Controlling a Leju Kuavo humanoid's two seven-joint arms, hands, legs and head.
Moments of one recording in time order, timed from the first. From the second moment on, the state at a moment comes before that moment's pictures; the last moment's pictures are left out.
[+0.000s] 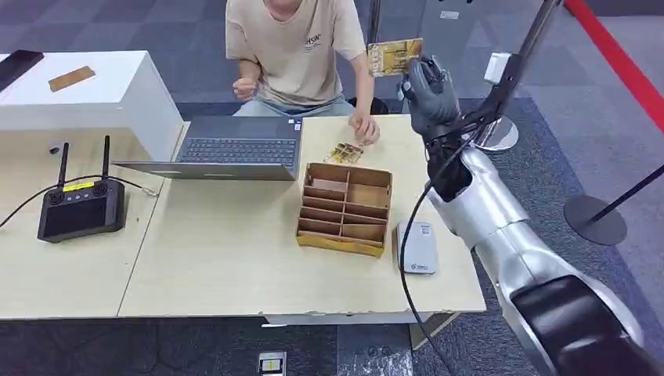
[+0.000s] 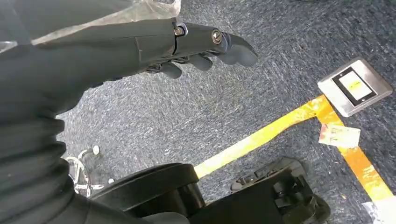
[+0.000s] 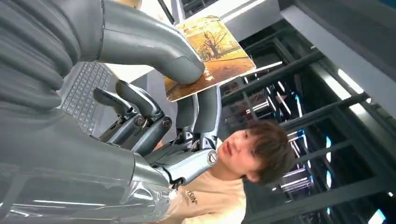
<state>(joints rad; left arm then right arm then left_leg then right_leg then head) -0.17 0.02 -1.29 -0.20 0.57 0.41 0.18 -0.96 -0.13 0.53 -0.86 -0.90 -0.07 -0.23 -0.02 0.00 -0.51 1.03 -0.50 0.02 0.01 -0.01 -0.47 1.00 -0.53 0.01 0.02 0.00</state>
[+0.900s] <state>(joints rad) -0.18 0.00 -1.32 -0.20 0.52 0.40 0.20 -1.19 -0.05 0.94 -0.62 0.58 -0.65 0.29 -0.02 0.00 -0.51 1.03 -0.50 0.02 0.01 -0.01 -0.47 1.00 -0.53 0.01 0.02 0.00</state>
